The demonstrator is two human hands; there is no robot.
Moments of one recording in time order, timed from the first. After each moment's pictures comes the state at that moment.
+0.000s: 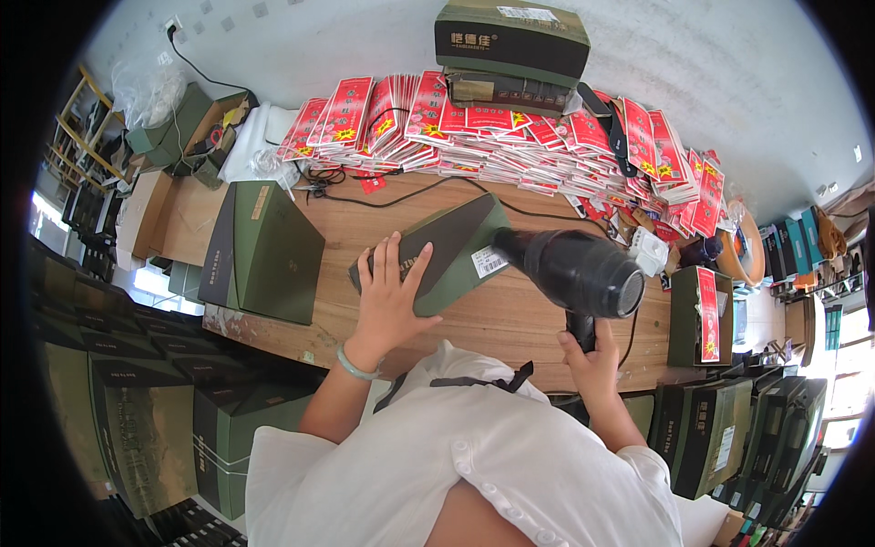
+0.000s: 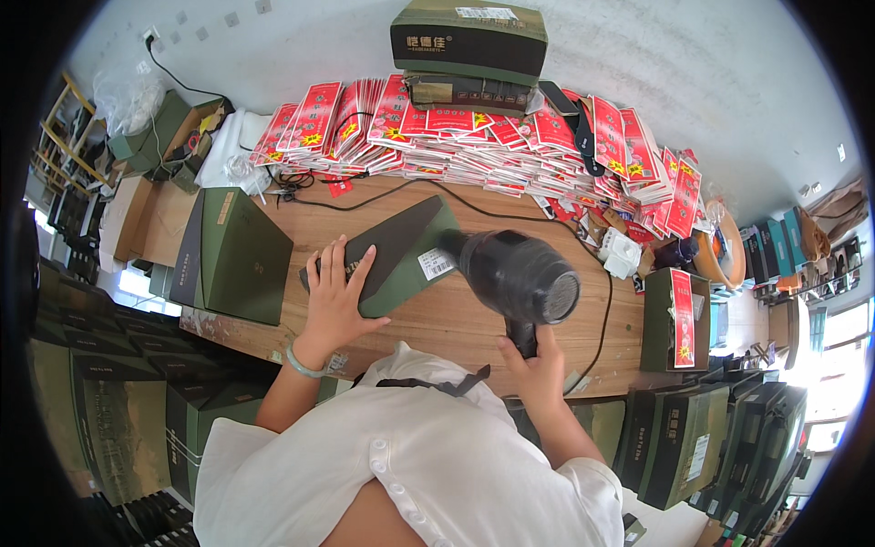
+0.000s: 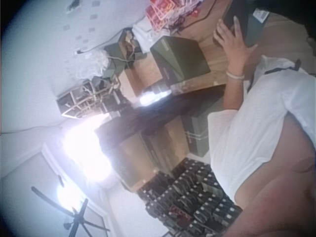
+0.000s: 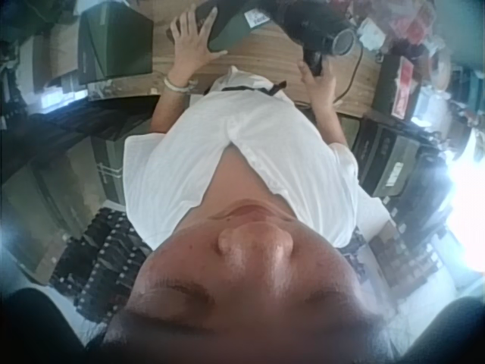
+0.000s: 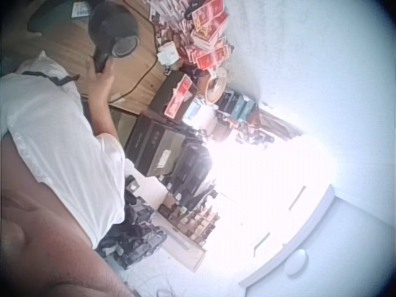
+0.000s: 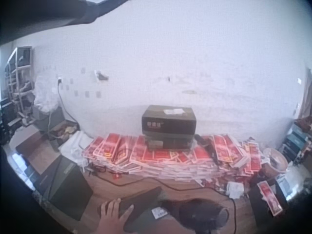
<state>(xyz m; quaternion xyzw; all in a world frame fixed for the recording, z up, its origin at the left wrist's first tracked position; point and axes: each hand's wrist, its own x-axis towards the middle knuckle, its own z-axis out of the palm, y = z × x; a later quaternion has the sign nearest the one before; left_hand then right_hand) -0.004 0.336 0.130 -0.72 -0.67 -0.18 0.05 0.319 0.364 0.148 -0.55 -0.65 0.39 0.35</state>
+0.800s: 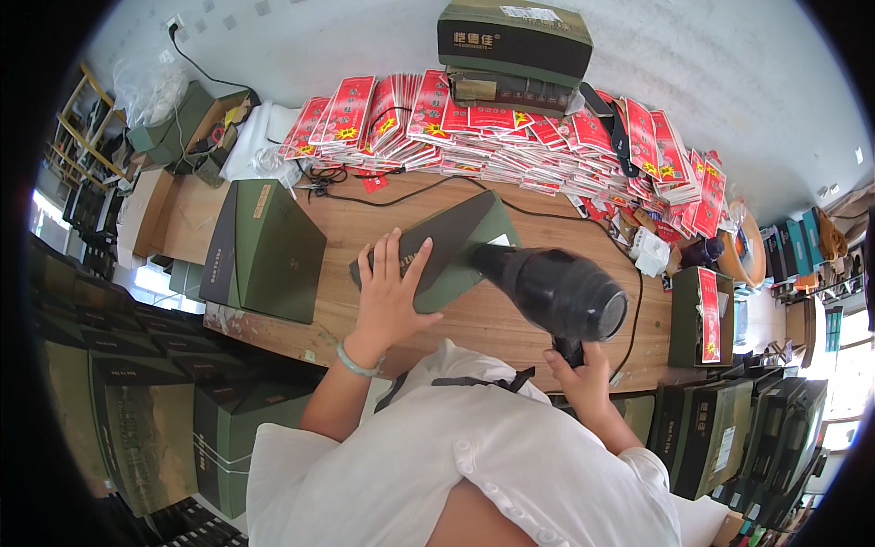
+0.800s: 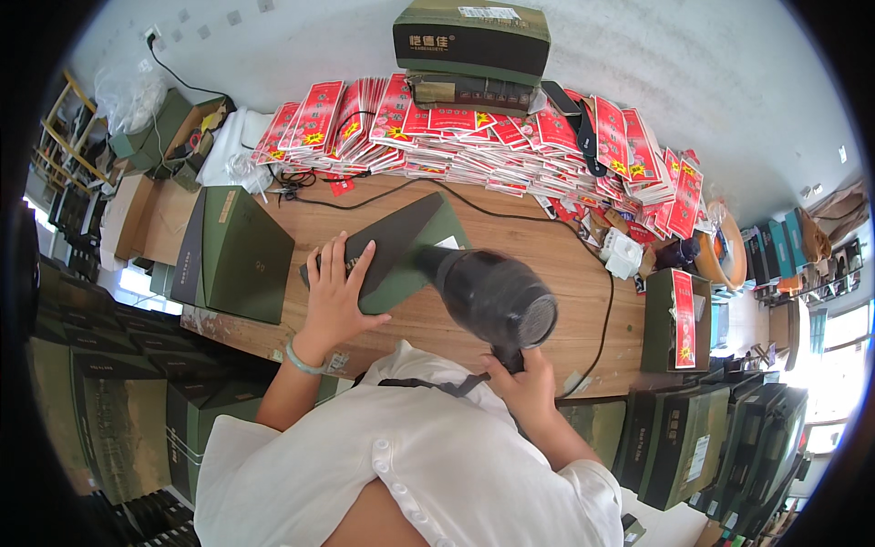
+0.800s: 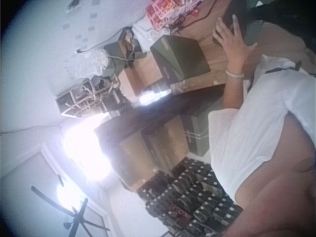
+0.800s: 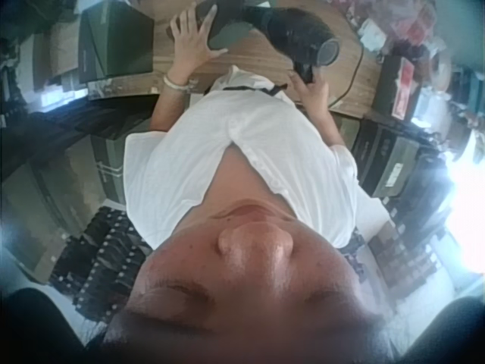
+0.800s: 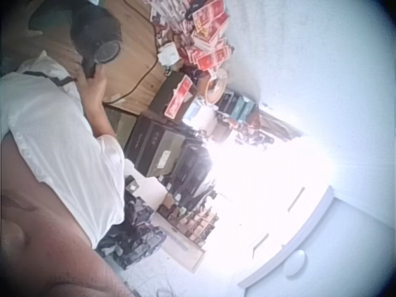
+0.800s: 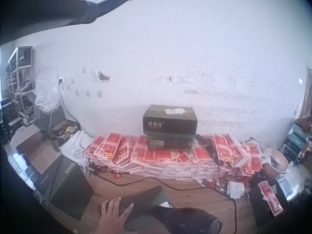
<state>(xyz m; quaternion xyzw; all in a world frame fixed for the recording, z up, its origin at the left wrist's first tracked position) -0.007 0.339 0.133 -0.71 -0.67 -0.18 0.06 0.308 0.342 0.161 -0.55 -0.61 0.47 0.32</state>
